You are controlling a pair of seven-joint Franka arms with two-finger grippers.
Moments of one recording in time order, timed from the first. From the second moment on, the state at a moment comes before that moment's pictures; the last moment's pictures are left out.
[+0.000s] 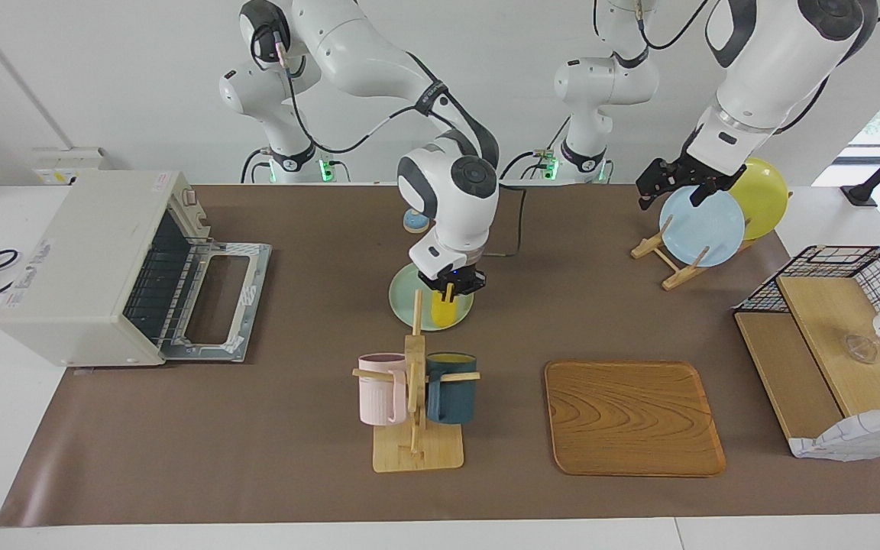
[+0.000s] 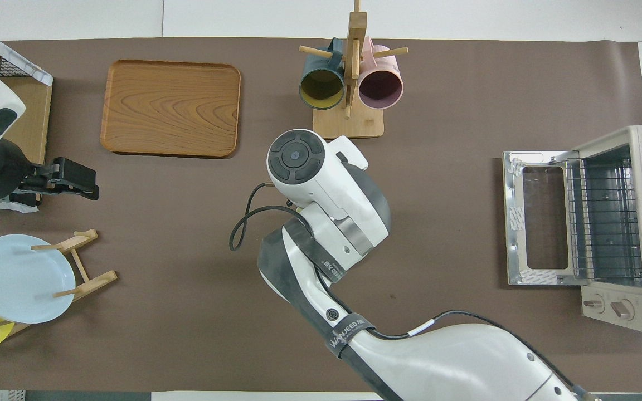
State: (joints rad) left arm -0.10 -0.03 -0.05 -1.64 -0.06 1.50 -0.18; right arm 0.68 0.48 -0.06 -1.51 -0.07 1.88 0.79
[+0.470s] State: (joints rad) left arm -0.11 -0.04 -0.07 -1.64 -0.06 1.50 -0.18; right arm 0.40 0.37 -0.07 -1.61 -0.19 1.66 0.53
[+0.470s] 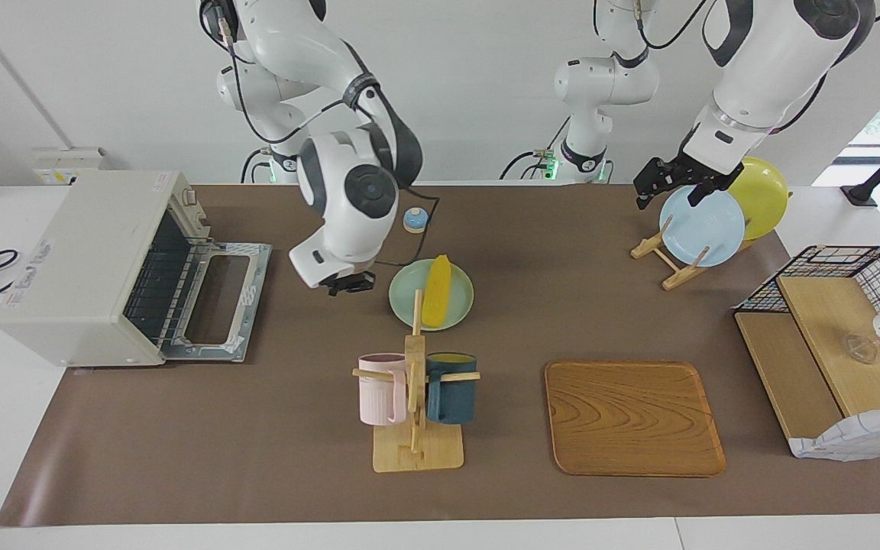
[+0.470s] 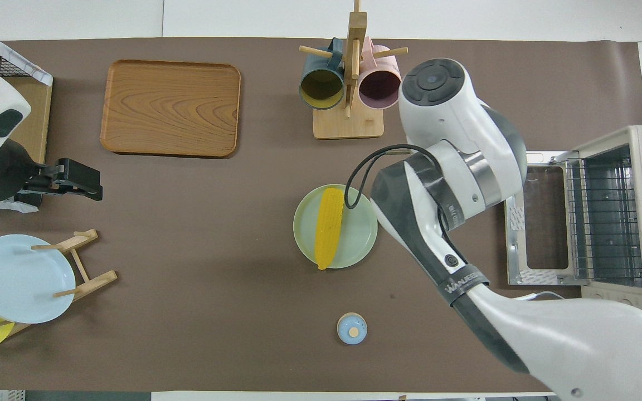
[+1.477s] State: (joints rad) left arm -0.49 0.06 -0.08 -1.82 -0.16 1.86 -0.24; right arm 0.16 0.23 -0.06 -2.11 -0.26 2.13 0.35
